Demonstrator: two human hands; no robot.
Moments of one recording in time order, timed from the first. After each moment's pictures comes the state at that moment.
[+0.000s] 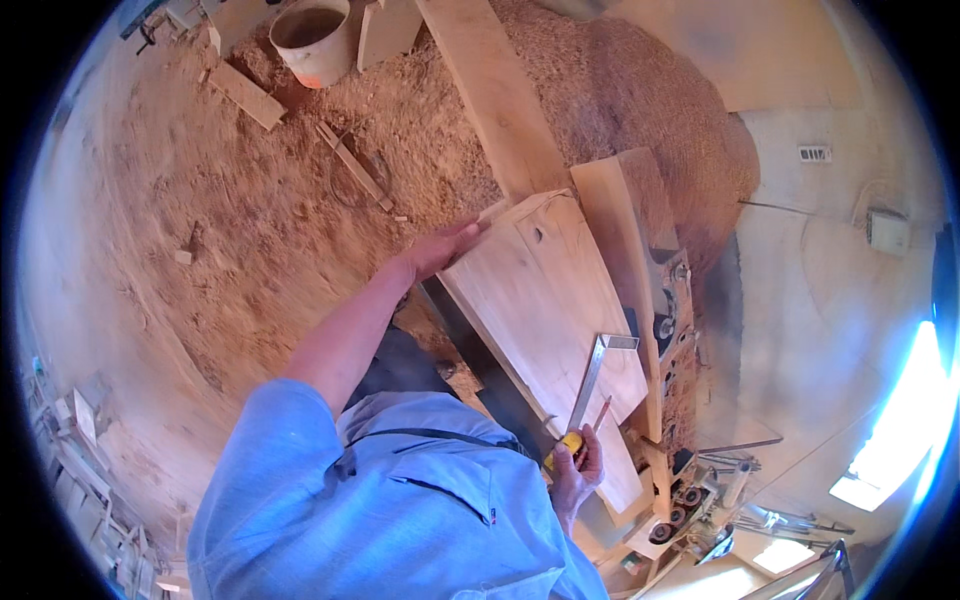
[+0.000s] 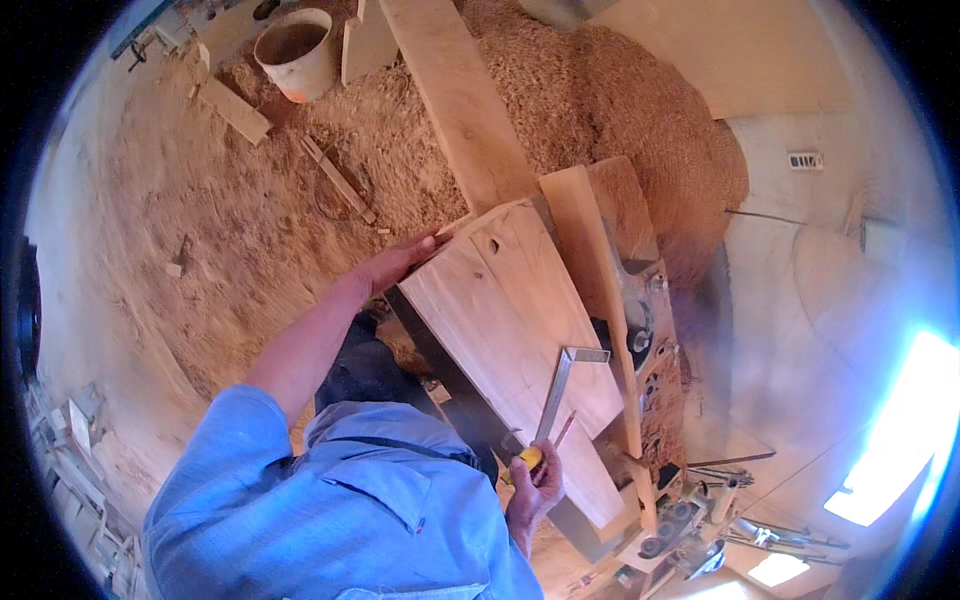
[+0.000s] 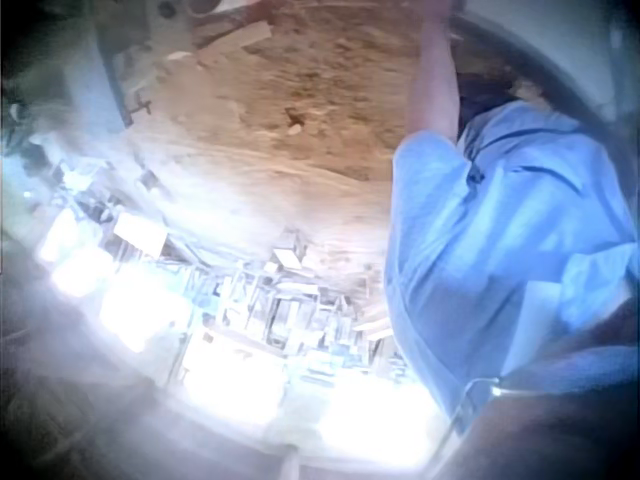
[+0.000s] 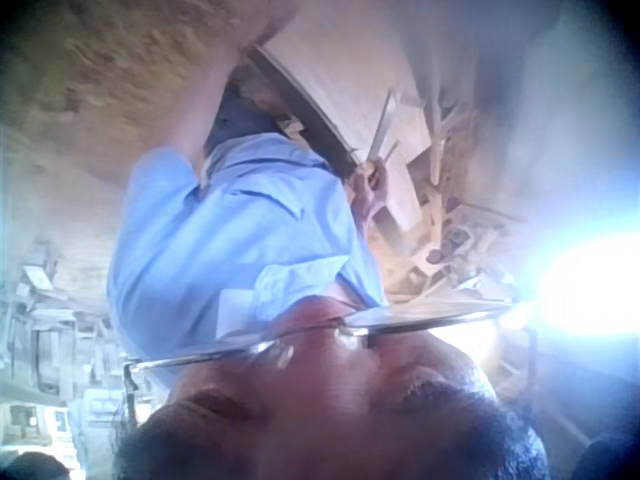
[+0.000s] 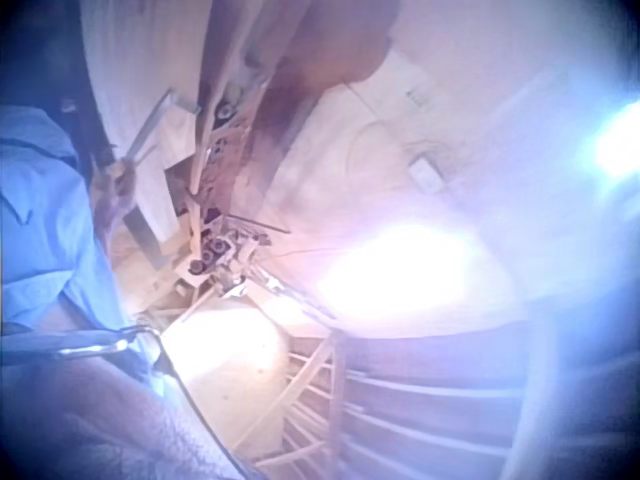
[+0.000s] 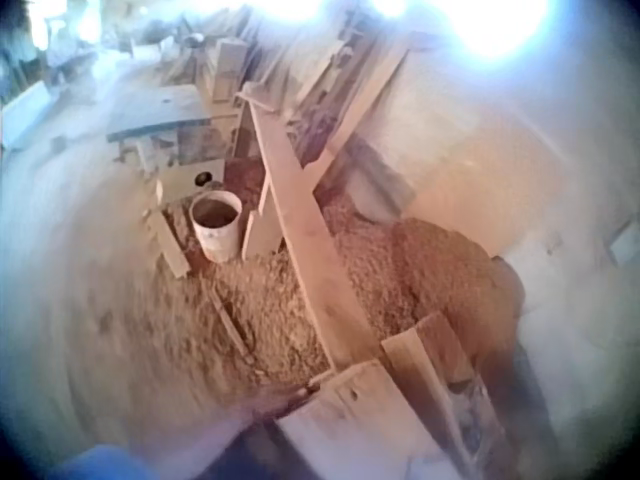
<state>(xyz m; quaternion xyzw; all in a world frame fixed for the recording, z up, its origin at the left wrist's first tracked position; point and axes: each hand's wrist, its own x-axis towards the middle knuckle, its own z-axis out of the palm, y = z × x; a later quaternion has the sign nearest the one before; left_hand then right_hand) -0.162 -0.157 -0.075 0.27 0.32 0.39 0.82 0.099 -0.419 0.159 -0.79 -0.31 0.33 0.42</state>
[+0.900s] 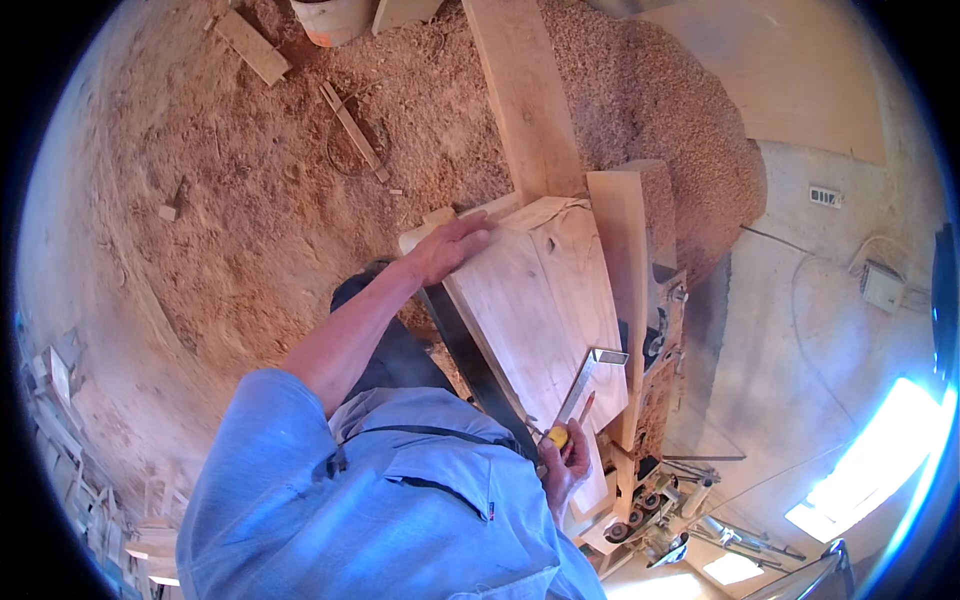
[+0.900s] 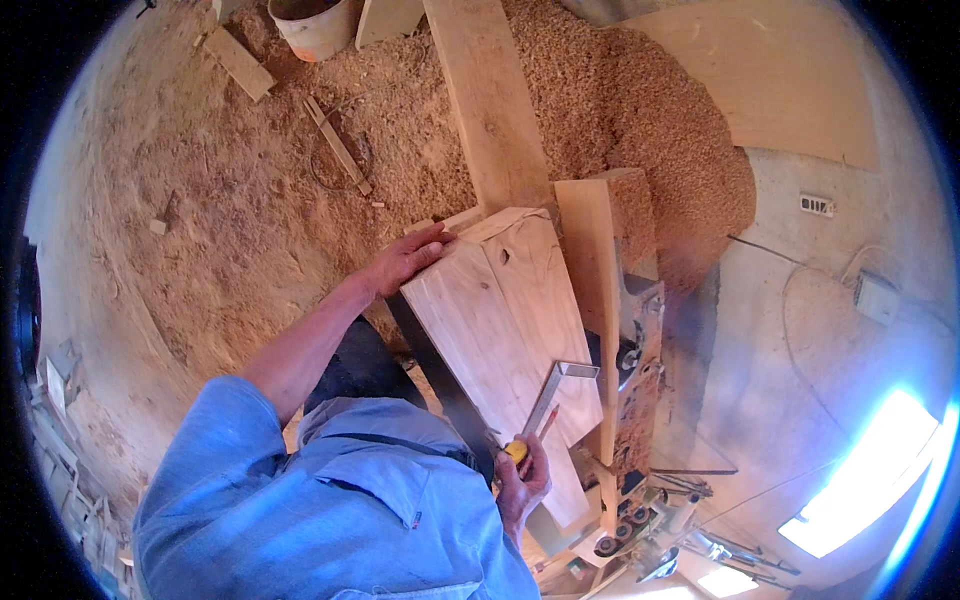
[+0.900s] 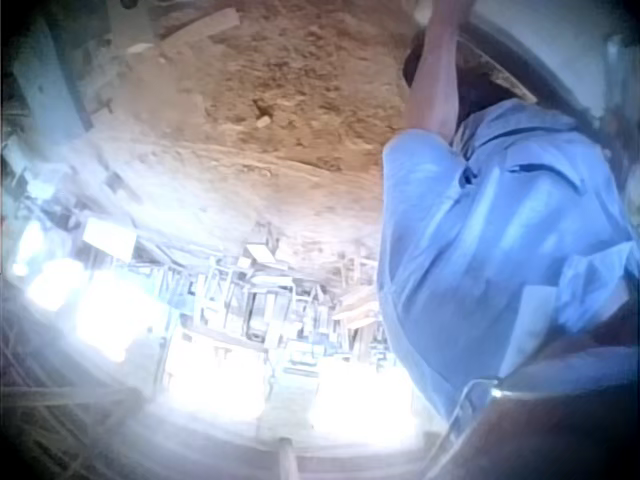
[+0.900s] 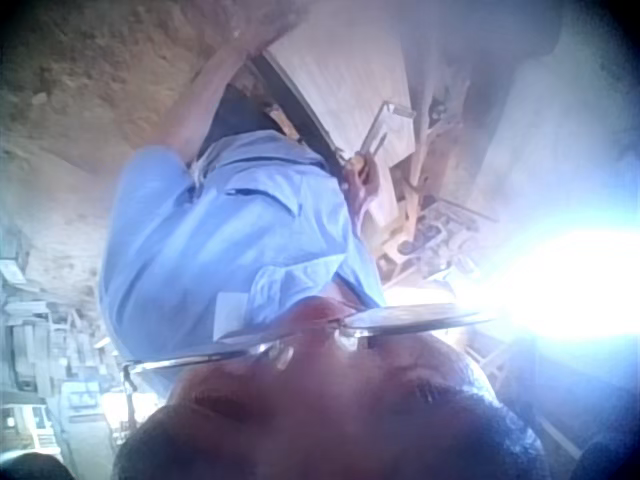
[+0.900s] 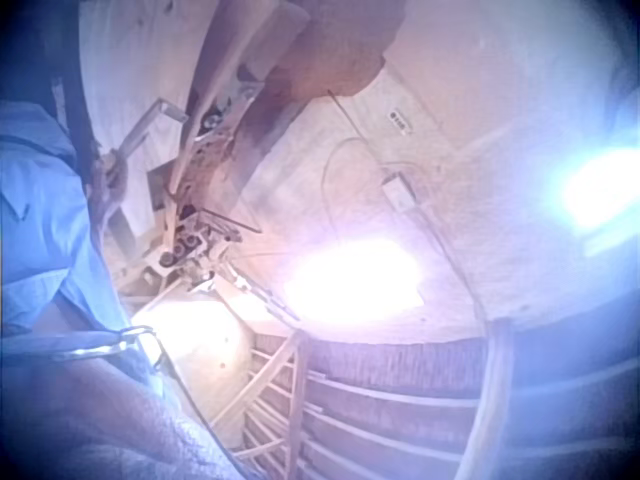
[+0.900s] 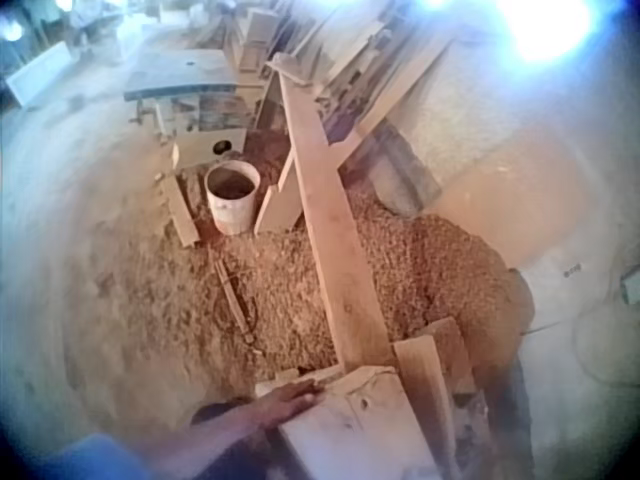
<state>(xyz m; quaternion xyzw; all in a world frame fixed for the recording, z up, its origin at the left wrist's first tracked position) -0.154 -0.167 -0.084 0.43 0.45 0.39 0.68 0.091 -0.379 0.166 -0.81 -0.31 0.37 0.34</state>
